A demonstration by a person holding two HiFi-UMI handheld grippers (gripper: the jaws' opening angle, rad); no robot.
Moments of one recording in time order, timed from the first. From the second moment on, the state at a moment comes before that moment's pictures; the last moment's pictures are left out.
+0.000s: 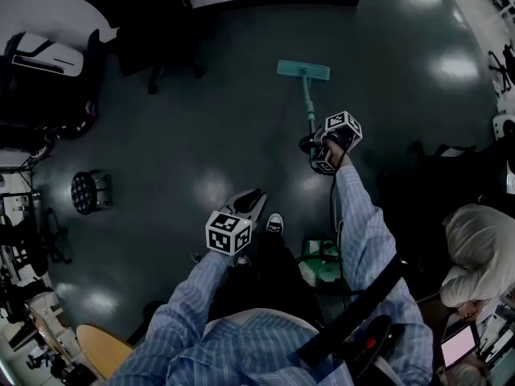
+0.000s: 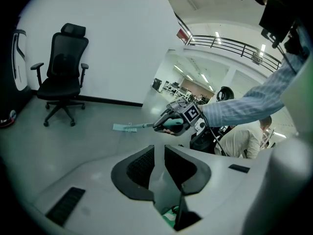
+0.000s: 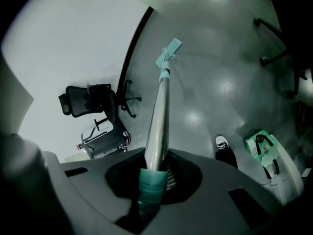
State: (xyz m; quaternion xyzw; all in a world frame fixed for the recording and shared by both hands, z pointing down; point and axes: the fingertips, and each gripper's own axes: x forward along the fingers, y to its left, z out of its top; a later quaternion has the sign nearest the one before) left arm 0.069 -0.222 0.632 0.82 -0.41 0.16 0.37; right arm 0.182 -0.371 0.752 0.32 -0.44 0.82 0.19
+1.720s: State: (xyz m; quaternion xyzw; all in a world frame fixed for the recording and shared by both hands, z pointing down) left arm -0.001 -0.057 0.611 0.84 -0.40 0.15 0.35; right arm 0.142 -0.122 0.743 0.33 -0.41 0.83 0.17
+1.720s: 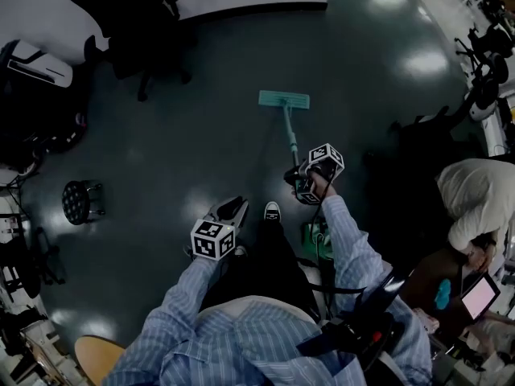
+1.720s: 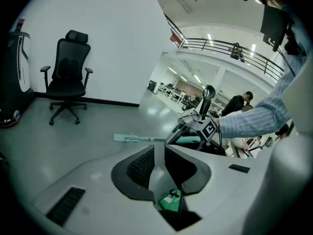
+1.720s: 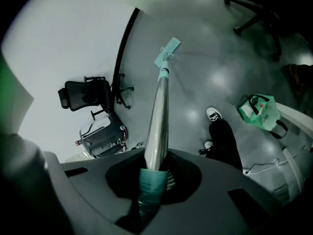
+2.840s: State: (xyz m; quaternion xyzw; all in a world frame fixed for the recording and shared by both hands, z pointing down) left arm -0.068 0.148 0.607 0.89 -0.32 0.14 0.31; right arm 0.014 0.253 0.717 0.32 -0.38 0.86 0.12
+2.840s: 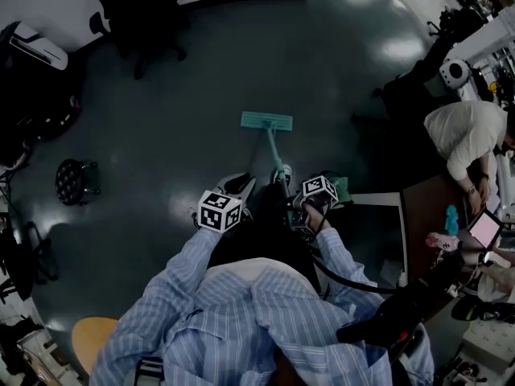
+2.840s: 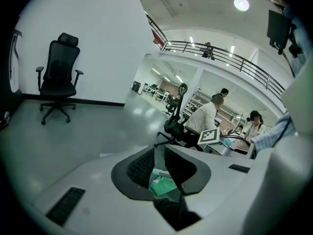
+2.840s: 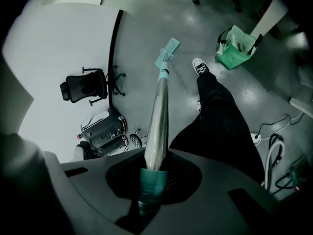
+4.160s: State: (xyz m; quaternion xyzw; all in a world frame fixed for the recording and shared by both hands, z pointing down) left arm -0.041 0.002 0.603 0.85 -0.37 0.12 0.34; right arm 0.051 0.080 0.695 0.29 -0.40 0.86 0.14
